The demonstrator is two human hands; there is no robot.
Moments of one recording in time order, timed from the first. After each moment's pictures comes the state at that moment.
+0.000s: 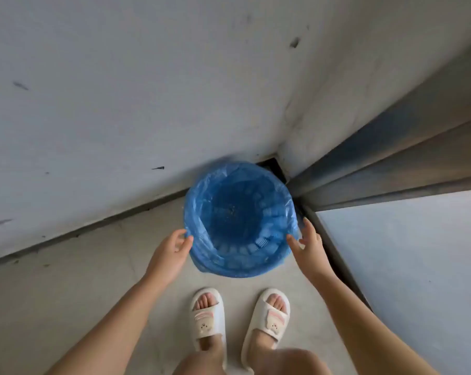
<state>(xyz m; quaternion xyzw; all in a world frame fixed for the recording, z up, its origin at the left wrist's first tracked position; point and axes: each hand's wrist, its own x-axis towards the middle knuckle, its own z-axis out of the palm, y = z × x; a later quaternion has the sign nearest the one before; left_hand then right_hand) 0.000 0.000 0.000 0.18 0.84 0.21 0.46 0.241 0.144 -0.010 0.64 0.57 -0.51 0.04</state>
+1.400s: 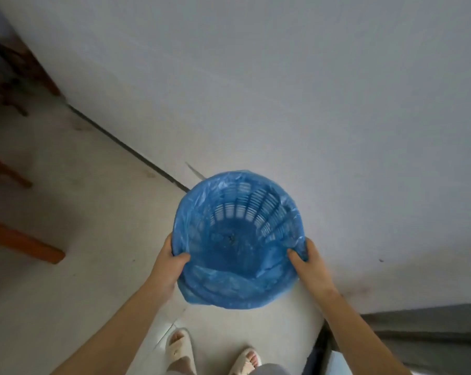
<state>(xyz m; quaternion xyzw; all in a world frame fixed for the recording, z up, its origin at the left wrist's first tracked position) 0.132 -0.240 0.468 -0.22 0.68 0.69 0.15 0.150 0.037 0.455 0.20 0.78 -0.59 0.09</state>
